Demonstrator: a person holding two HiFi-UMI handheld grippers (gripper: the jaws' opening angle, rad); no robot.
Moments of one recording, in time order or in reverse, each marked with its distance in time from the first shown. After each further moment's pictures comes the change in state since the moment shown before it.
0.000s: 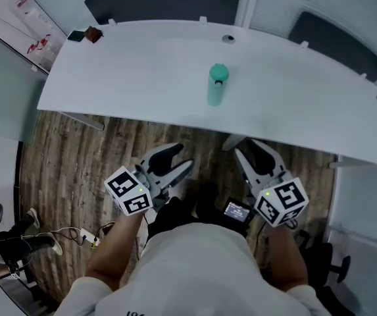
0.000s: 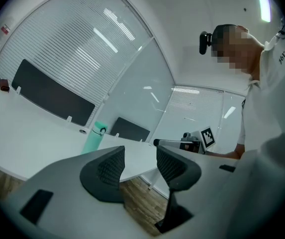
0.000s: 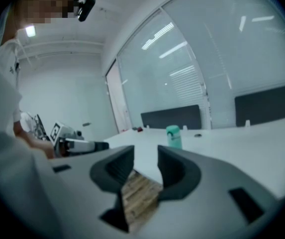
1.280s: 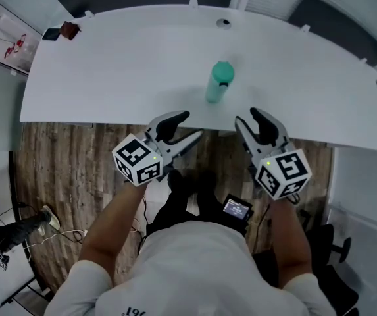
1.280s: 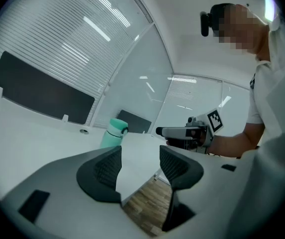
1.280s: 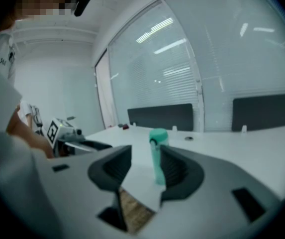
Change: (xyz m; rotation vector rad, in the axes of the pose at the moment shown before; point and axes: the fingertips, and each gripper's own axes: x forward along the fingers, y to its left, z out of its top) left arm 0.071 0.111 0.006 0.076 0.114 -0.067; right arm 0.097 -0.061 0.015 -0.032 0.048 -0.139
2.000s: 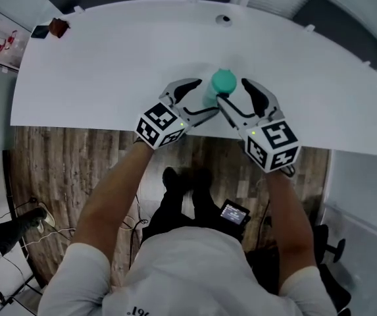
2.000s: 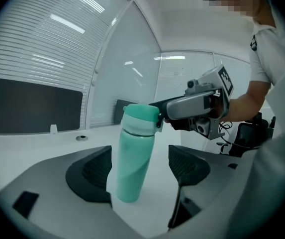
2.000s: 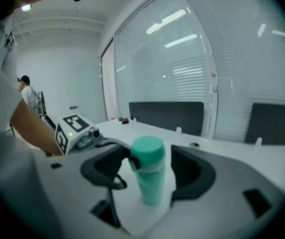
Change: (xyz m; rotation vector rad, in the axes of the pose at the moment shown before) left arm 0.105 0.082 -0.013 0.253 0.173 -0.044; right arm 0.100 -0.032 0.016 -0.112 0.068 0.051
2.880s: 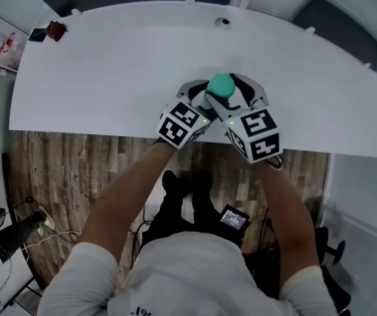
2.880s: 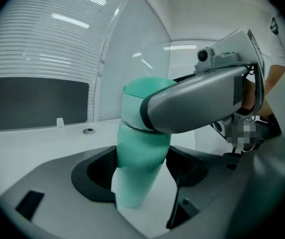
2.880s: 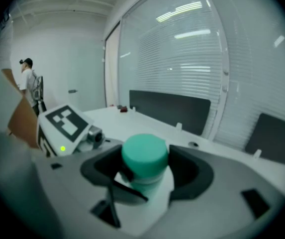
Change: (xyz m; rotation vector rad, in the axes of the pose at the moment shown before) left arm 0.046 0.020 -0.016 -0.032 0.090 0.127; right arm 0.044 -0.003 -0.008 -0.118 0.141 -0.026
